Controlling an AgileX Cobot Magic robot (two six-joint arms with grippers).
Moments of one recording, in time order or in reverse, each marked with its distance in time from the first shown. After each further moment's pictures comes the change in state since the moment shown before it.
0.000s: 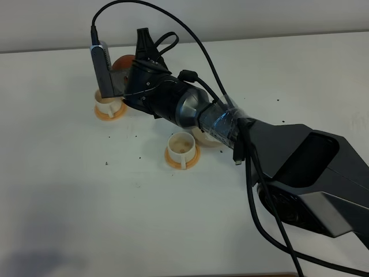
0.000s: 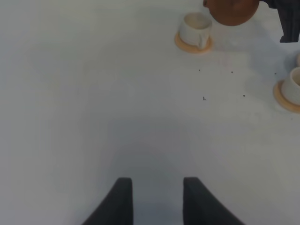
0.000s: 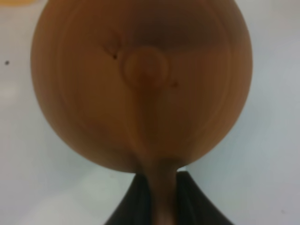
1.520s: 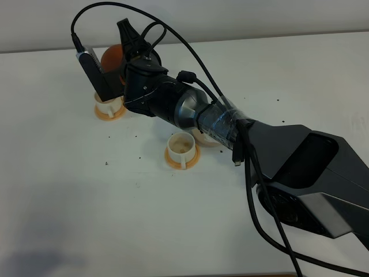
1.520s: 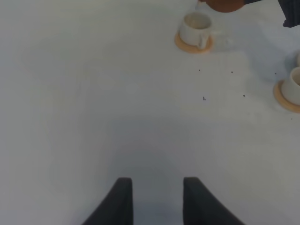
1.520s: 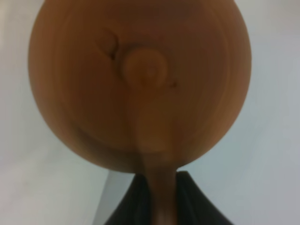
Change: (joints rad) left arm 0.000 0.000 0.000 0.000 0.000 0.000; right arm 0.004 0.000 0.000 -0.166 -0.116 -0.133
